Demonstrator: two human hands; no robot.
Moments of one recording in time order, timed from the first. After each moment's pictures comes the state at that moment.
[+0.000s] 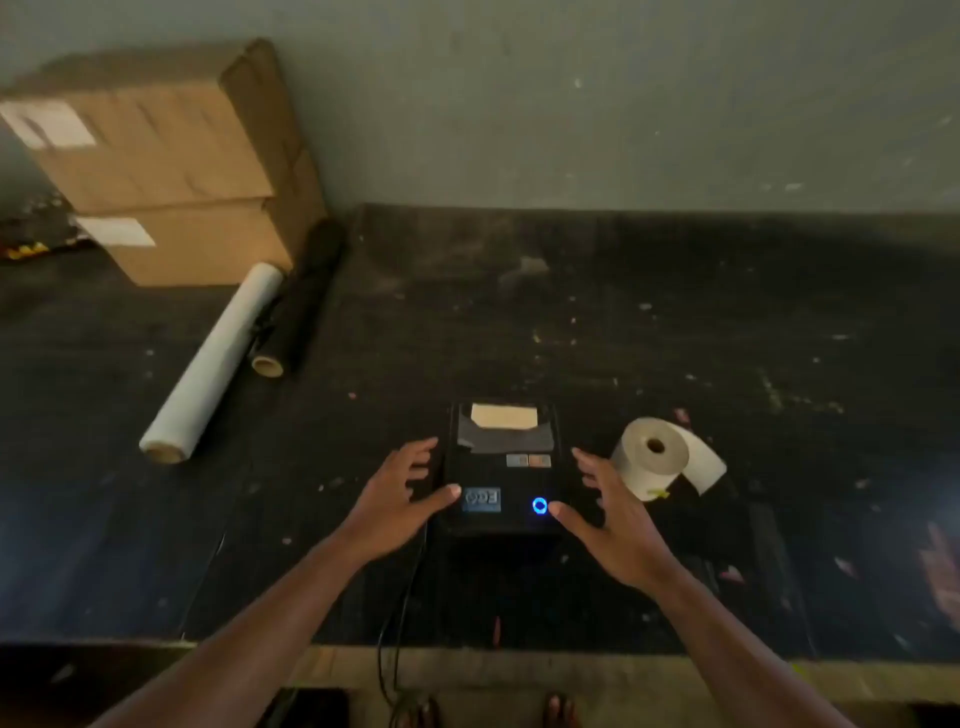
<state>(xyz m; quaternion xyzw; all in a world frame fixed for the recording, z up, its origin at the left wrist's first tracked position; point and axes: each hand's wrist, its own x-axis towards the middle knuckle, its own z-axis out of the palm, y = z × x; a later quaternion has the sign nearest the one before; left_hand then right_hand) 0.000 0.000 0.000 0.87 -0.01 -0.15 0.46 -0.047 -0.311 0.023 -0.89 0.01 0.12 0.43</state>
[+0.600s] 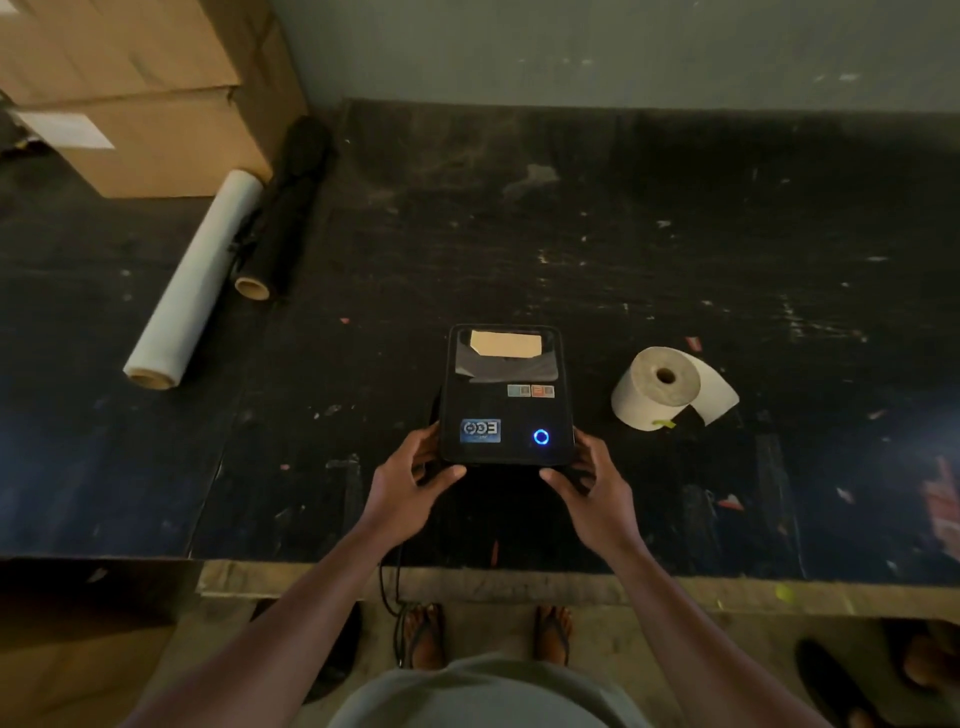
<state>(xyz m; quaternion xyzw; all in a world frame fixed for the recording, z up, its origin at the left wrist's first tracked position) -0.045 -0.022 -0.043 0.85 0.08 -0.16 0.49 -0.065 -0.289 -0.055 -0.85 0.16 0.11 0.50</state>
